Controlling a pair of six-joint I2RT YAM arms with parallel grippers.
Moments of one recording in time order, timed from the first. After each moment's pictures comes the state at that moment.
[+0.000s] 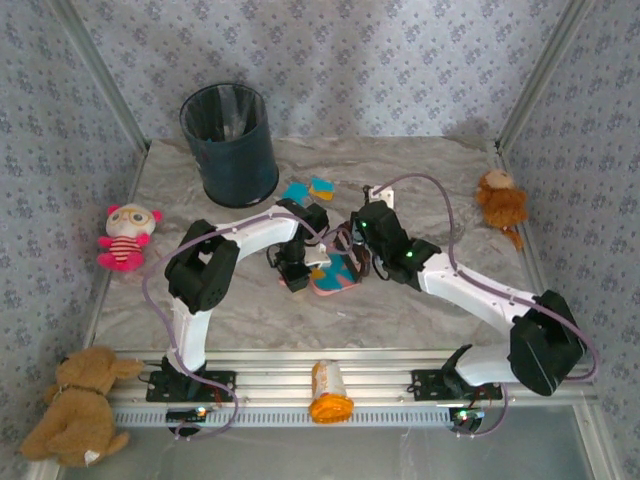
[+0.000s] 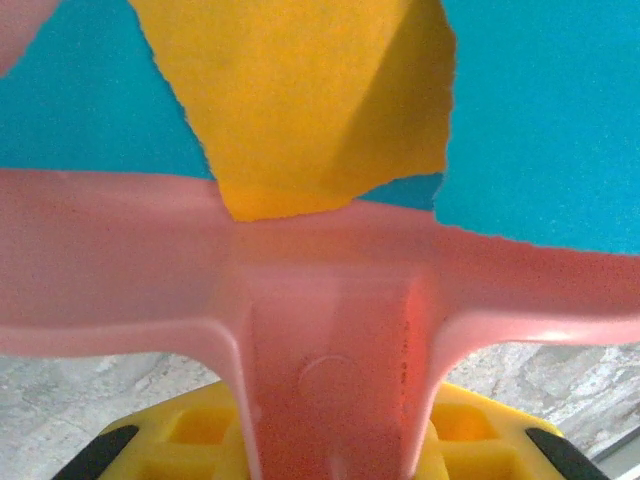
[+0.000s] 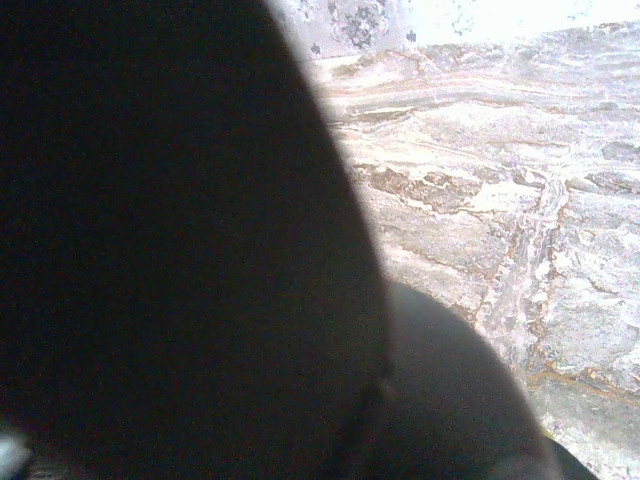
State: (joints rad) left arm -0.73 2.03 1.49 -1.18 0.08 0.37; right arm 0.72 1.32 0.91 -0.11 0.42 0.48
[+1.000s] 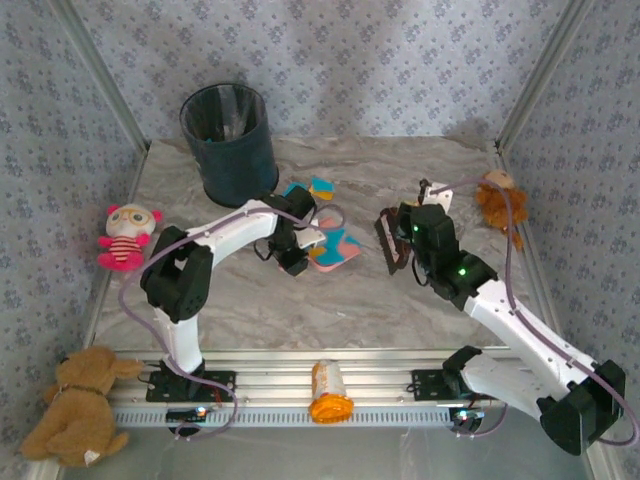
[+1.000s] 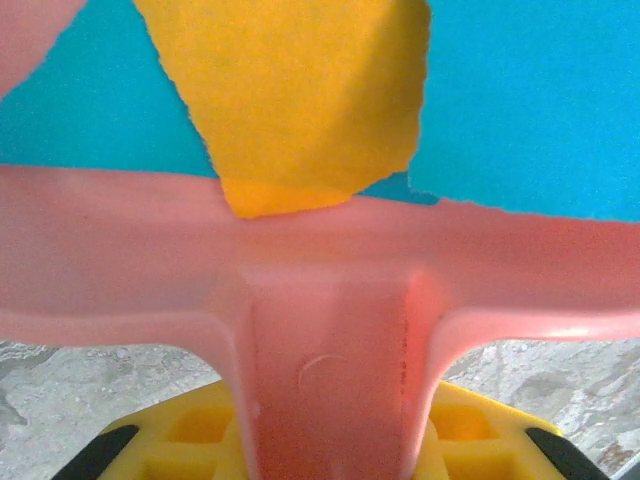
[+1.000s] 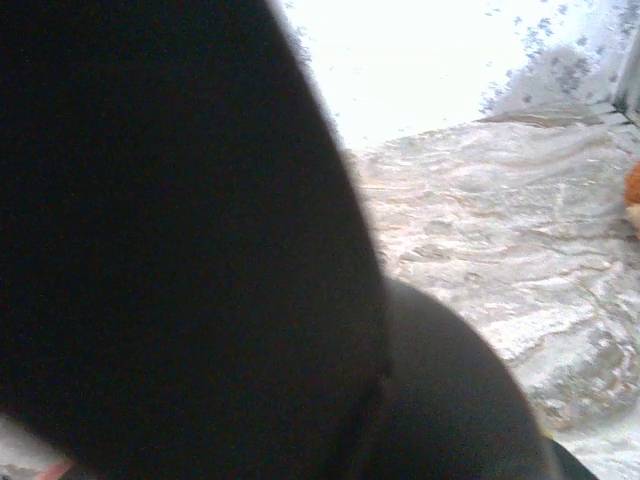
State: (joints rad) left arm -0.65 1.88 1.44 -1.04 0.14 0.30; right arm 0.58 0.97 0.84 -0.28 0.52 0.45
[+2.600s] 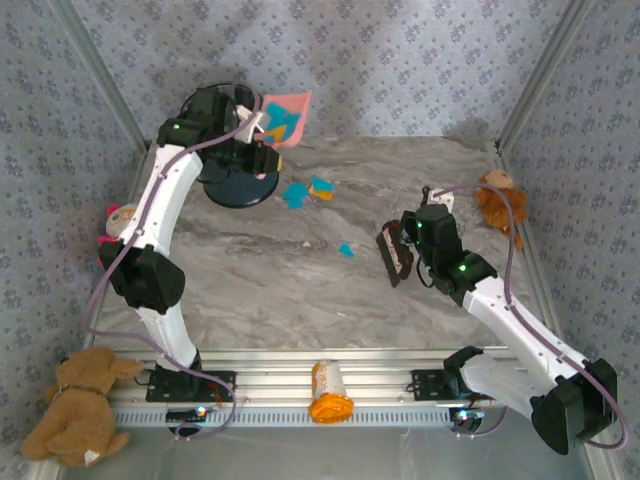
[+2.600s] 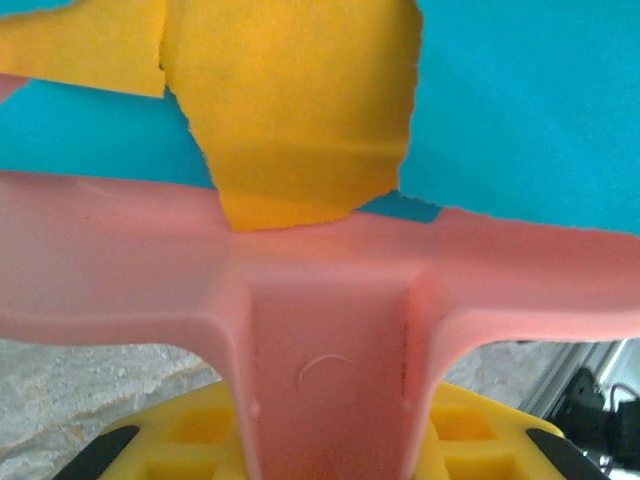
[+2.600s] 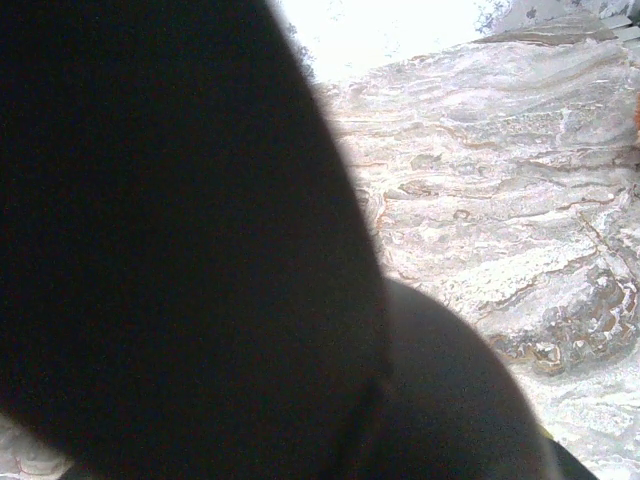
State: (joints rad) left arm -0.25 1.86 2.07 -1.13 0.63 -0.07; right arm 0.48 1.00 0.80 -0.30 0.37 0.48
